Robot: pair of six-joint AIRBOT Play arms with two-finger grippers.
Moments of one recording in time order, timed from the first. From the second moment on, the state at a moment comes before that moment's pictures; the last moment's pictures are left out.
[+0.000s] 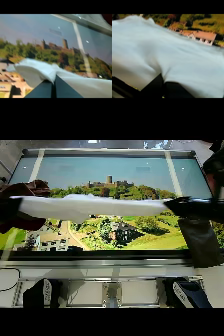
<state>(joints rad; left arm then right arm) 0.64 -0.46 1.01 0.71 -1.16 -1.13 -0.07 -0.67 1.20 -0.96 1.26 1.30</state>
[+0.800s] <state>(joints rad) 0.36 -1.08 1.51 0.90 -1.35 -1.27 -0.06 -1.09 1.50 -1.13 1.30 1.34</state>
